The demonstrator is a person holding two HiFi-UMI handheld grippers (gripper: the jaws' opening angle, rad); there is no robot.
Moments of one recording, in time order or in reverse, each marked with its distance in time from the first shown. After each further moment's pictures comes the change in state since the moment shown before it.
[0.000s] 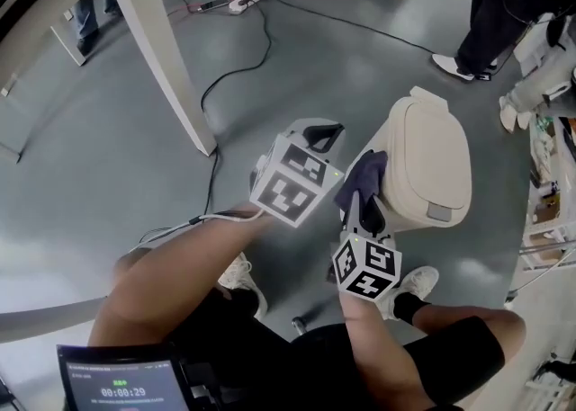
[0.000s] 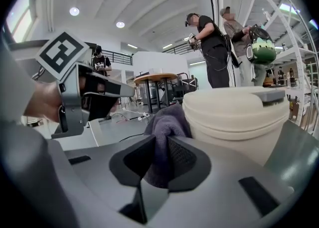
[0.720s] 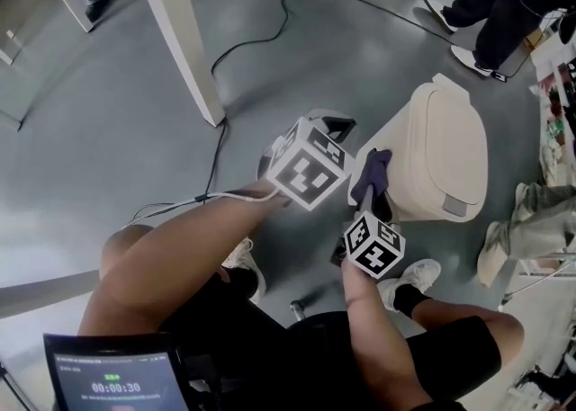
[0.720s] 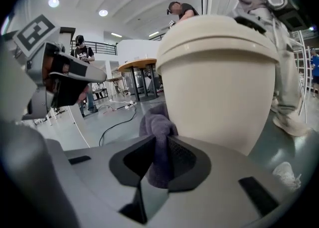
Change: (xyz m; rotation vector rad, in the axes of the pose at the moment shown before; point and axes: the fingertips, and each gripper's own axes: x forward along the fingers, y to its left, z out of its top) left arm 0.002 -0.009 -0.050 -0.012 0.125 -0.039; right arm 0.022 -0.040 -0.081 0.094 0.144 -0.126
